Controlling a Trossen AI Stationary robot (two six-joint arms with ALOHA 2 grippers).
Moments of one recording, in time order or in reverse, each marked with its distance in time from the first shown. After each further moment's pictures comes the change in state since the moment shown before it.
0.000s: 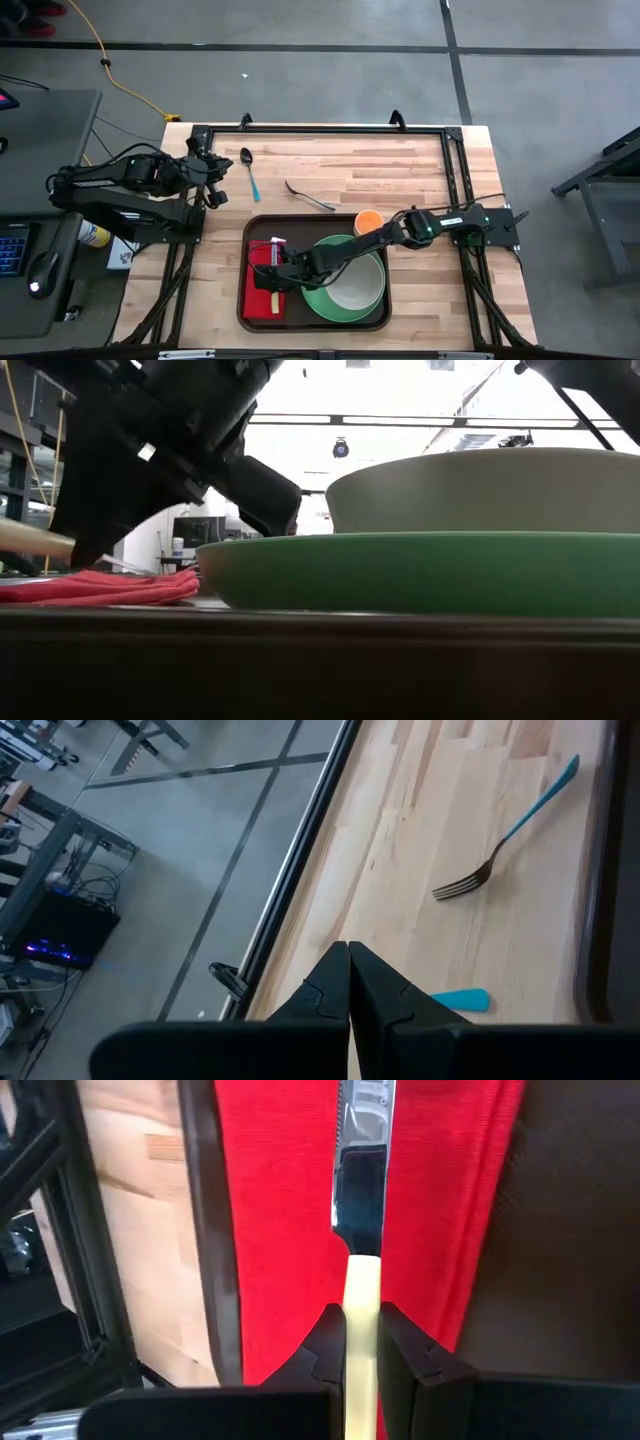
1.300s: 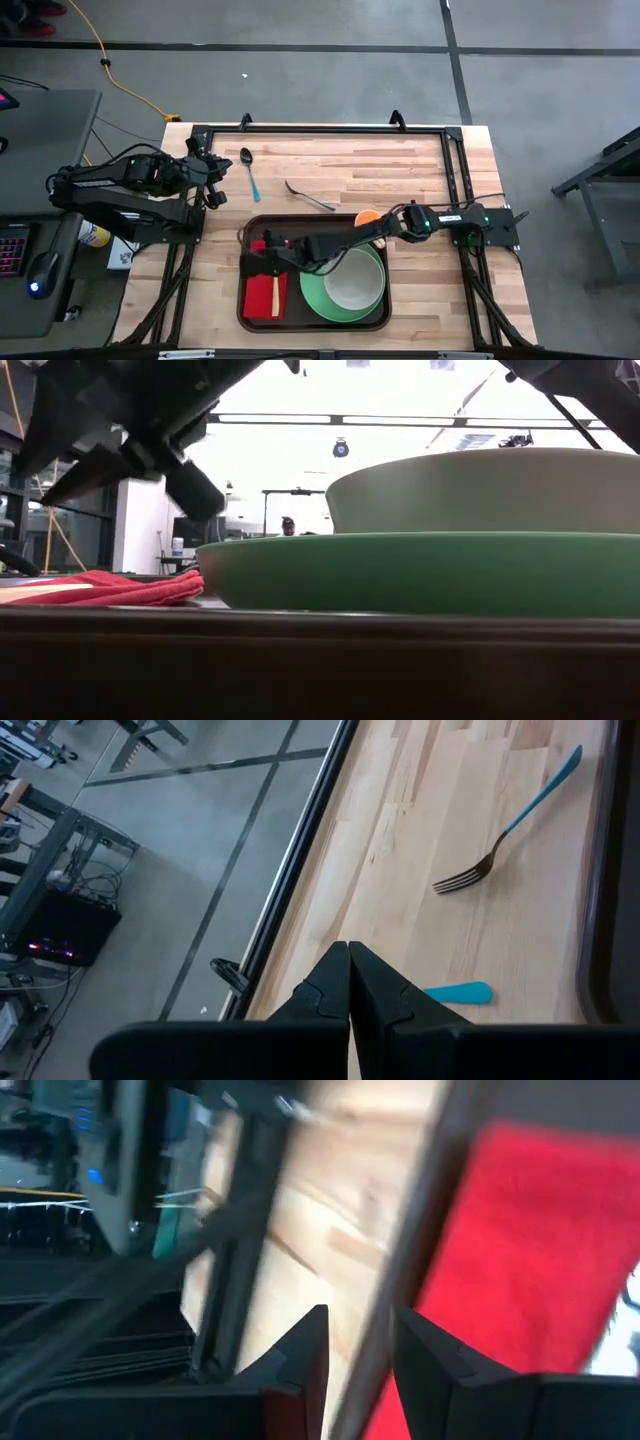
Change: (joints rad) left arm 0.000 0.000 0.000 -0.017 0.000 0.000; right arm -0.058 -0.008 0.000 0.282 0.125 -0.329
